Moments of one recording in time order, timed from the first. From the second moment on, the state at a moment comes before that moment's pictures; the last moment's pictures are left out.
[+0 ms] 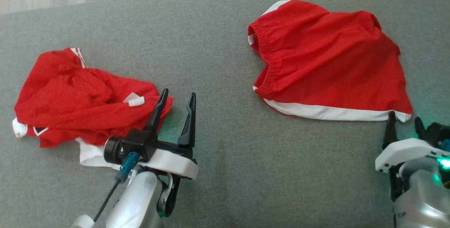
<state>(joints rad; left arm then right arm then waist) -0.31 0.05 -0.41 0.40 -0.31 0.01 -0.25 -0.42 -0.04 -0.49 0.89 -0.15 0.13 -0.22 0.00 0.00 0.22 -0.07</state>
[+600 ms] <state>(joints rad) -0.35 0.05 -0.44 0.43 -0.27 -0.03 -0.25 -0.44 -0.04 -0.47 0.80 -0.11 0.13 -0.25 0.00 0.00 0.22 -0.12</state>
